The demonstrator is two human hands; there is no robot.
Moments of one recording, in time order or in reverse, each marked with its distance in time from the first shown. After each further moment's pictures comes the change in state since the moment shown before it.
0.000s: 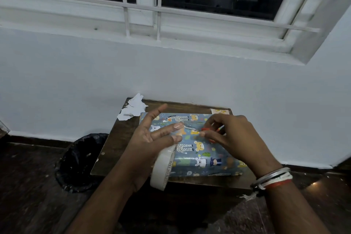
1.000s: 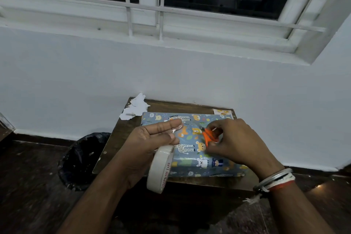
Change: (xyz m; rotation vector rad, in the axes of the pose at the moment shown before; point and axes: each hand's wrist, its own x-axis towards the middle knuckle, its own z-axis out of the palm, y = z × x) left_hand 0.005 0.001 -0.010 -0.039 -0.037 -0.096; right_hand 0.000 -0.002 -0.001 -0.228 -0.125 0.007
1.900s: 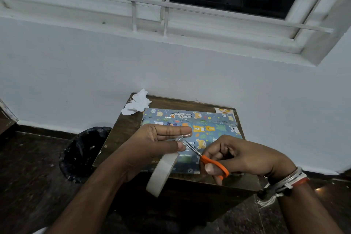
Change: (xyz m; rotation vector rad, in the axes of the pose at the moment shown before) left_hand 0.004 -0.006 -0.007 0.219 -0.198 0.004; right_hand -0.019 -0.004 -0.021 0.781 -0.778 -0.279
